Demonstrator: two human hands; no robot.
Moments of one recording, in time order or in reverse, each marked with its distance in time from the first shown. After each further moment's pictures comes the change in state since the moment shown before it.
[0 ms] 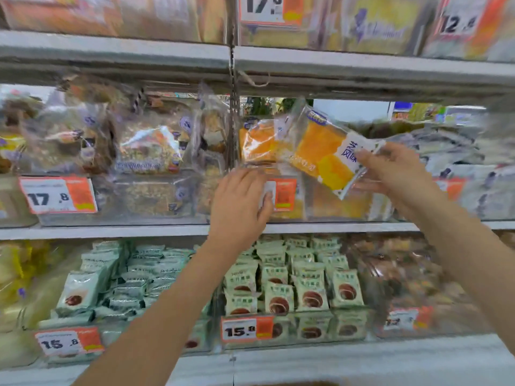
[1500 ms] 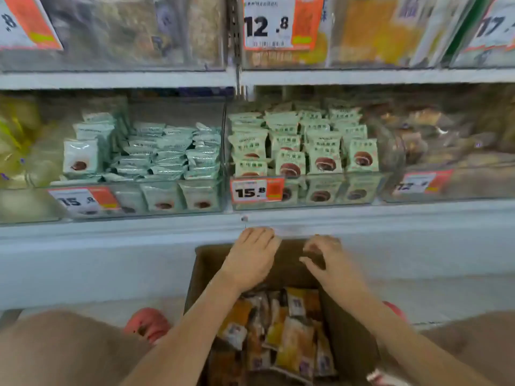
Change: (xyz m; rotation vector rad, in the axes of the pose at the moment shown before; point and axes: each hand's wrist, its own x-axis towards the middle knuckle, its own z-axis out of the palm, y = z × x) left_hand -0.294 0.067 0.018 -0.090 -0.820 0.112; right_hand -0.266 0.260 0.058 -0.723 -0.439 0.054
